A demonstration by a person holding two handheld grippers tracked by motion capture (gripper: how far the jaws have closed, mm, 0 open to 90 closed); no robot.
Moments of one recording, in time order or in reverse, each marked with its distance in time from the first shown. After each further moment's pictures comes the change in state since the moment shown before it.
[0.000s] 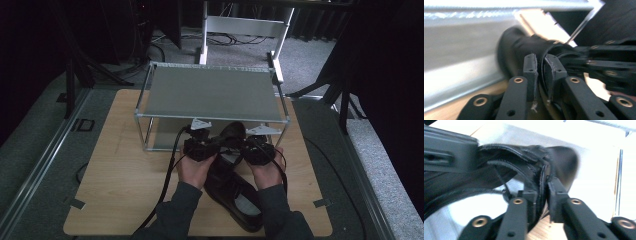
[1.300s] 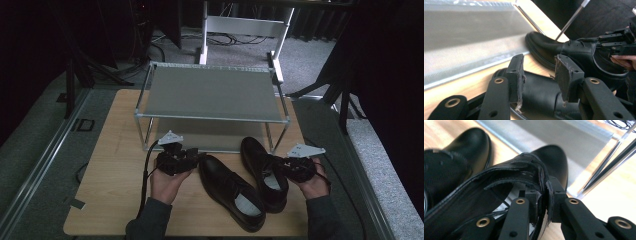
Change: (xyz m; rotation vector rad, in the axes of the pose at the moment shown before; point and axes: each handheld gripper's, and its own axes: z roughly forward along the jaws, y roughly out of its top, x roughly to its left) left arm 0.042 -0.046 -0.044 0.027 -0.056 0.013; right arm -0.110 -0.080 -0.024 -0.015 0.180 -0.261
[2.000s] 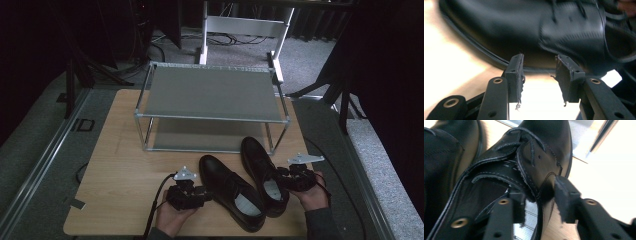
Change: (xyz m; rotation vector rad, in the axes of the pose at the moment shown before) left arm -0.026 -0.091 0.034 0.233 -0.101 0.049; right arm 0.012 -0.026 0.003 0.133 -0.048 0.191
